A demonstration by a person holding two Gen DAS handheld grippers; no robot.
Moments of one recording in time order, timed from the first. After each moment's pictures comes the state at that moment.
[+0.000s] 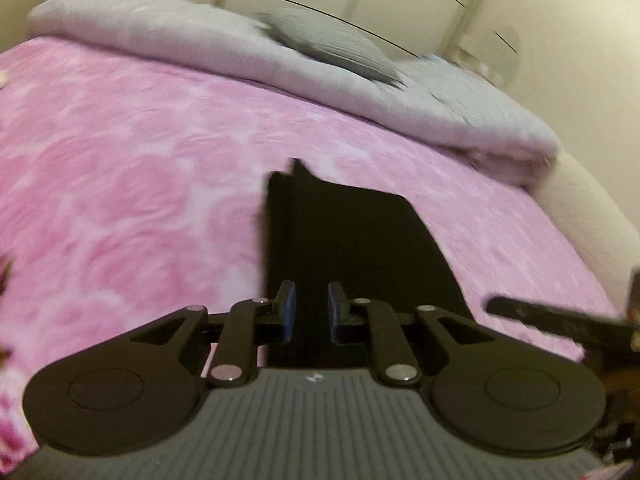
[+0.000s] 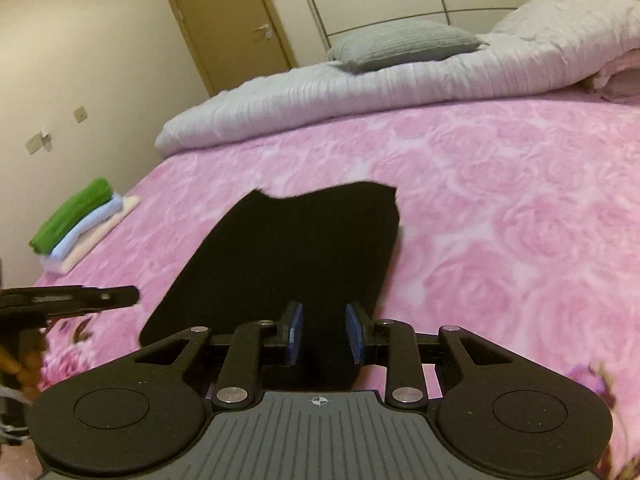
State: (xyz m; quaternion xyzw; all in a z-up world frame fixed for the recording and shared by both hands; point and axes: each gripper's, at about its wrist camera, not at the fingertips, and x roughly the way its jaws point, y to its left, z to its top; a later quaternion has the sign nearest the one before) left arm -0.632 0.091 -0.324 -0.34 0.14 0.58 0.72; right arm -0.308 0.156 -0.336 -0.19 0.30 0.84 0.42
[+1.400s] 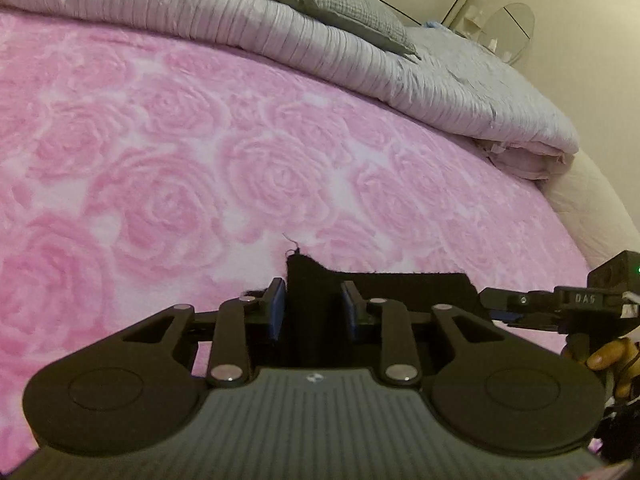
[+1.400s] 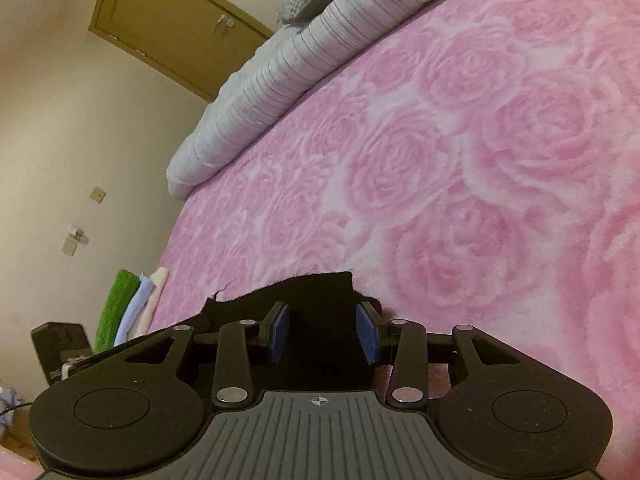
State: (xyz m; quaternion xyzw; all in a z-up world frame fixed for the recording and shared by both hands) left arm -0.651 0.286 -0.365 -0.40 0.15 0.54 0.72; right arm -0.284 0.375 -0.393 -0.13 0.52 0.79 0.30
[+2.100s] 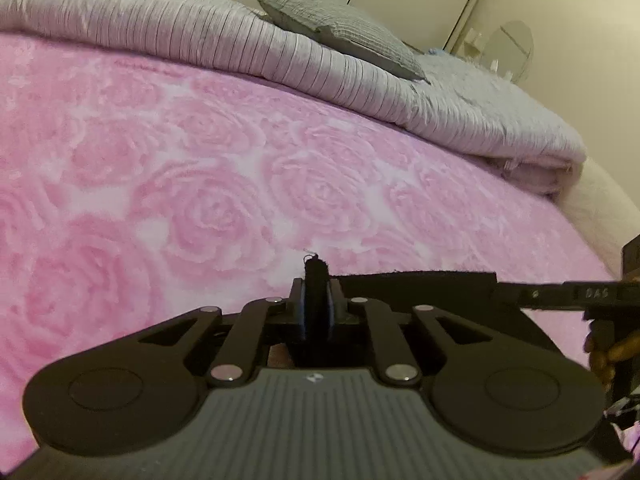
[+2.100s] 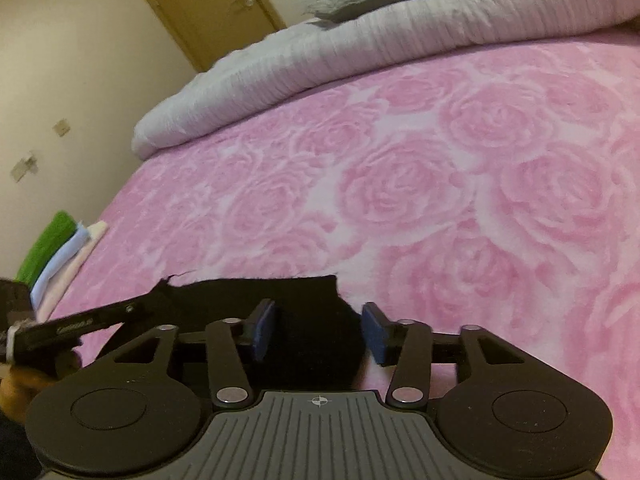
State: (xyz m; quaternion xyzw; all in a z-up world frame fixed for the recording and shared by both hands) left arm -0.670 0.262 -0.386 -0.34 0.13 0.58 0.73; right arm -0.331 0.358 -0.389 -0.21 0.39 0.82 0.38
